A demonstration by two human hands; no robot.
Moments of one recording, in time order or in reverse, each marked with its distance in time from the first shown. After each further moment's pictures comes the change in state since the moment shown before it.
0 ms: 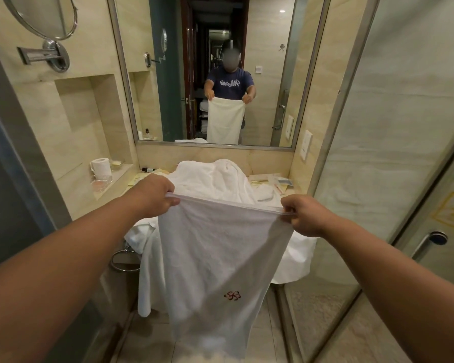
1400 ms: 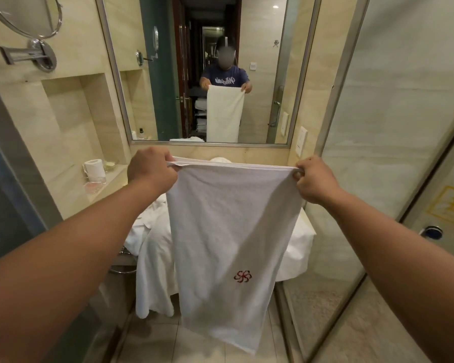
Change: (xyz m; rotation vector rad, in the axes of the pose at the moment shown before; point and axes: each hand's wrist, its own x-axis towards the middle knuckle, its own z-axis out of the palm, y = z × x) left_hand 0.017 0.054 -0.031 -0.273 0.465 -0.240; right_hand 0.018 -0.015 -0.054 0.062 0.319 0.344
